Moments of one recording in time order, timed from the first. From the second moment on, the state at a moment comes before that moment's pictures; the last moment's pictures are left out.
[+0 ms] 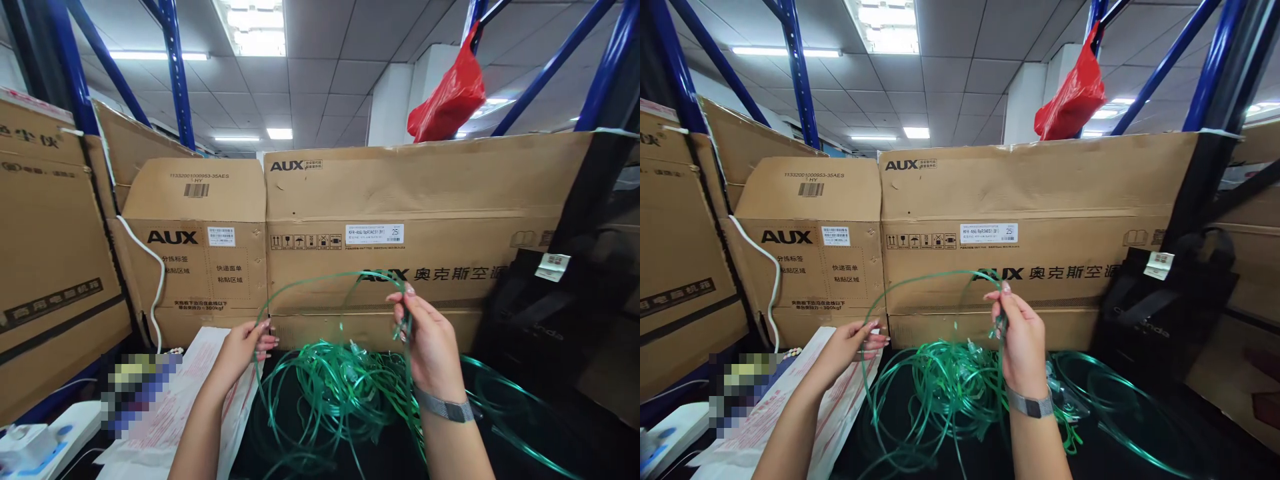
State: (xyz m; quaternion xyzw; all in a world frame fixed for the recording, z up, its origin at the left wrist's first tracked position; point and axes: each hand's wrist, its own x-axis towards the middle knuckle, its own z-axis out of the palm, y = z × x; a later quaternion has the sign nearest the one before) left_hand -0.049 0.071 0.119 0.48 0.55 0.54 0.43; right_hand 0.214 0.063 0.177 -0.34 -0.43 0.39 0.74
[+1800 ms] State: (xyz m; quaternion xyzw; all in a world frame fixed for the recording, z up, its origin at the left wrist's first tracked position) left_hand -0.041 0.006 0.175 0.37 0.41 0.80 0.24; right_hand 0.167 0.057 0.156 -0.56 -0.75 0.00 0.36
